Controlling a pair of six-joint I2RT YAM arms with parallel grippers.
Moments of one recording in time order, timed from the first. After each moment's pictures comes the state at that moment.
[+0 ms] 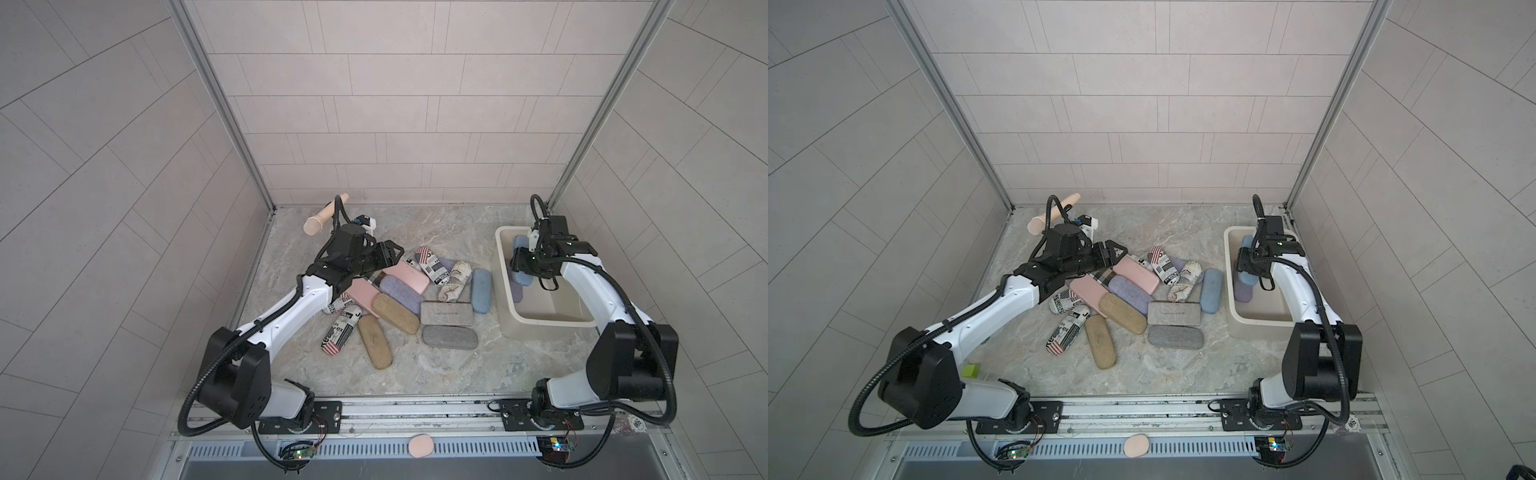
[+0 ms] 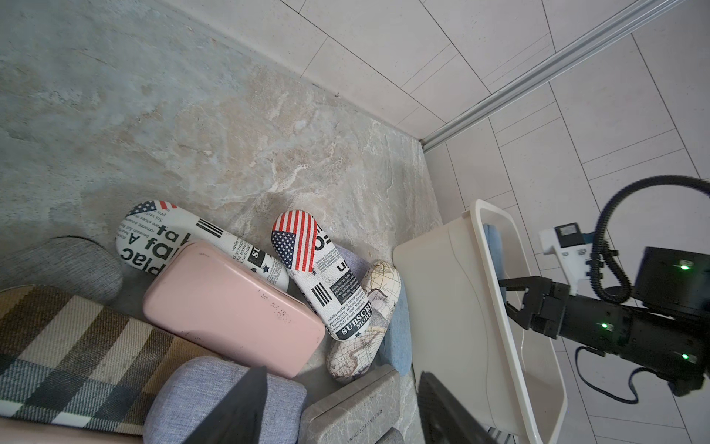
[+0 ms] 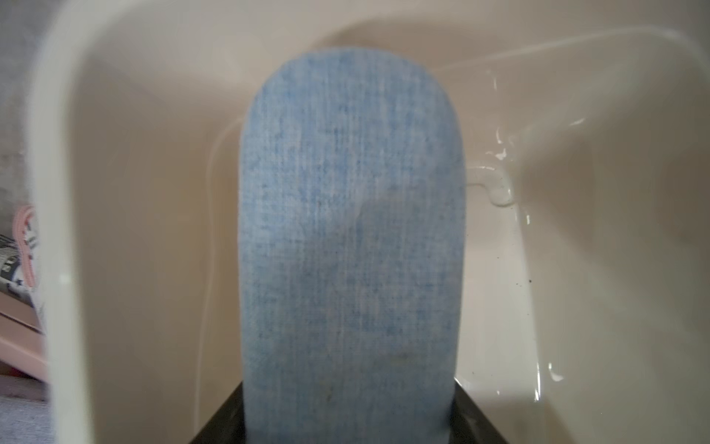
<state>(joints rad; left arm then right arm) -0.44 1.40 1.02 -0.13 0.32 -0.69 -0.11 1.49 1.18 -0.78 -0.06 0.19</state>
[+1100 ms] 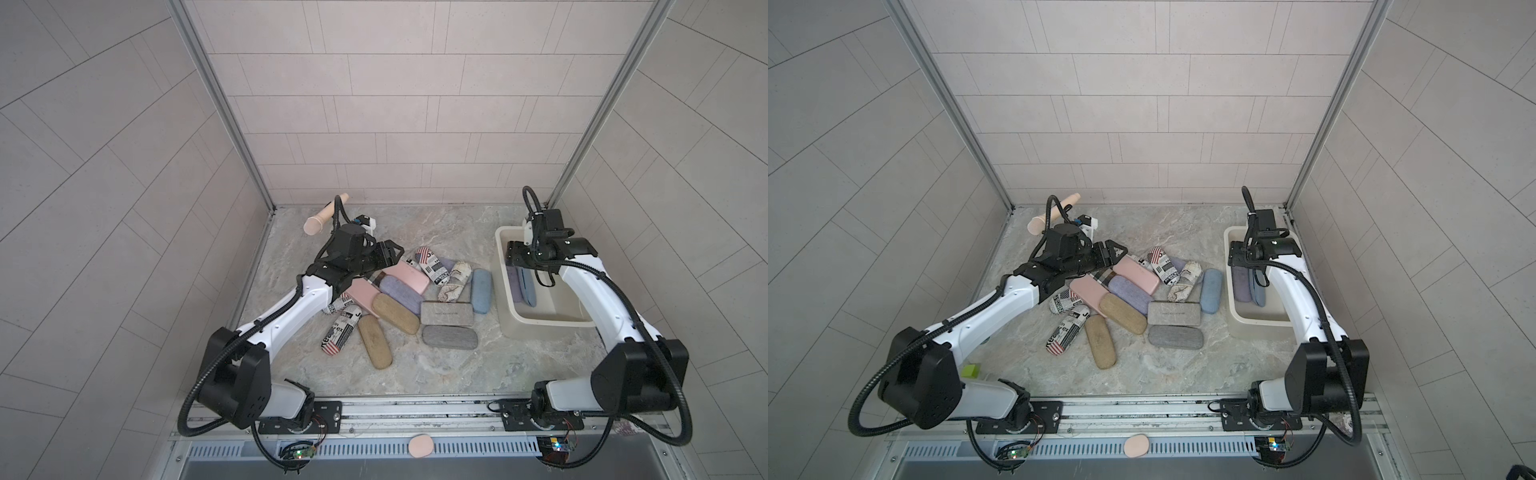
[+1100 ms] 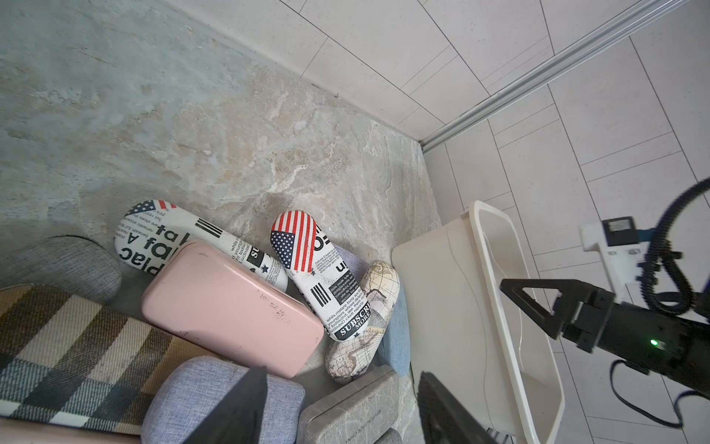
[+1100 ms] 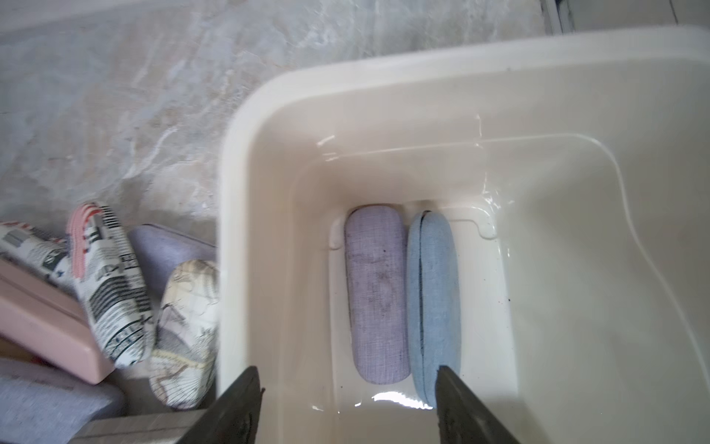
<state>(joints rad) -0.44 1.39 1.02 -0.13 0.31 -0.70 0.05 1.34 1.25 -0.83 0.06 0.19</state>
